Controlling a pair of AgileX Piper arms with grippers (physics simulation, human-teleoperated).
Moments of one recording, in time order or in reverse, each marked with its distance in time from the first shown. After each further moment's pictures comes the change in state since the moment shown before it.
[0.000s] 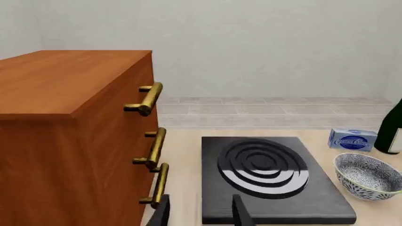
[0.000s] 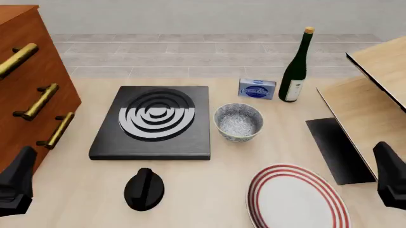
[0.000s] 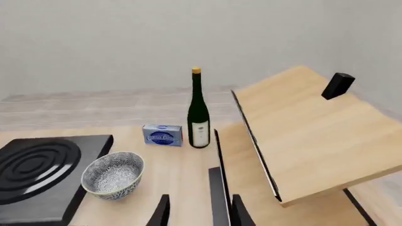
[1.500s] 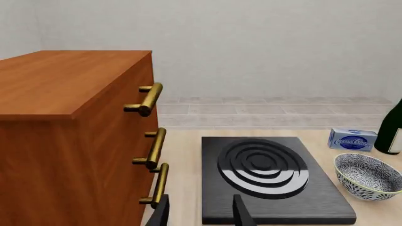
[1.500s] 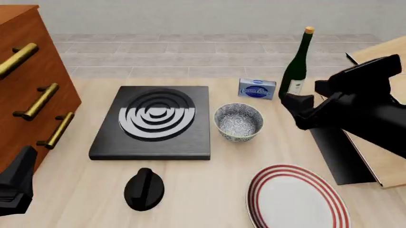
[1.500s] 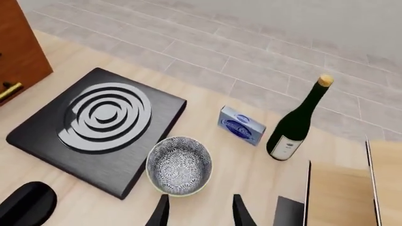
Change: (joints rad) left arm 0.000 0.005 -0.003 -0.001 0.000; right arm 0.401 0.913 -0.503 -0.059 -0.136
